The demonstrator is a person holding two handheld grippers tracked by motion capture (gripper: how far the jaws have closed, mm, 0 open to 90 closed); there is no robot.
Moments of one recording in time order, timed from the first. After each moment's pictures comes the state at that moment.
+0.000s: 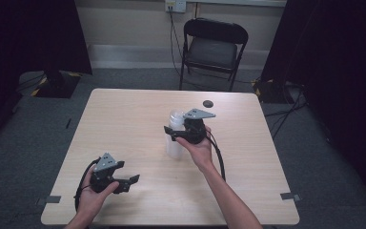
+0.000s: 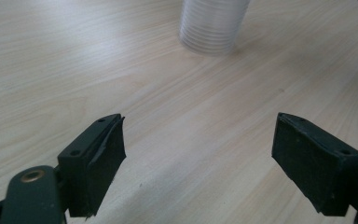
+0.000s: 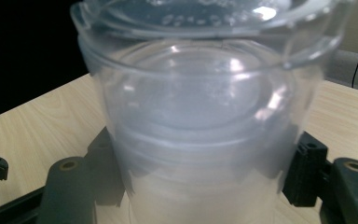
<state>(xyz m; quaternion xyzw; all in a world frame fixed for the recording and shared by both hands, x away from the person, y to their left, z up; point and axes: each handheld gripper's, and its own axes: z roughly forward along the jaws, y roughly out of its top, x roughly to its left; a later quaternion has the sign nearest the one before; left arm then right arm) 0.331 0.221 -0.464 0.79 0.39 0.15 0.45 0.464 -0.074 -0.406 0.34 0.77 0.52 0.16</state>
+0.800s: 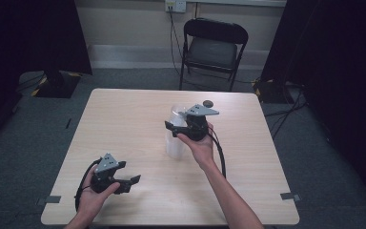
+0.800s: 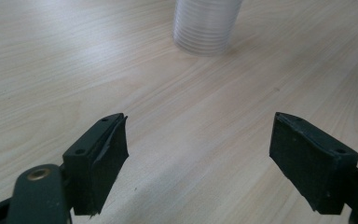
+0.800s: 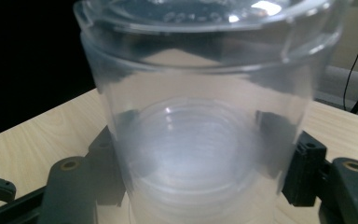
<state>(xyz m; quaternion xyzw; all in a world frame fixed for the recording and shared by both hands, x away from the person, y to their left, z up) 0.330 0.218 -0.464 0.79 0.38 0.14 0.45 0.461 -0.078 -0.387 0.33 0.75 0.54 0.18</state>
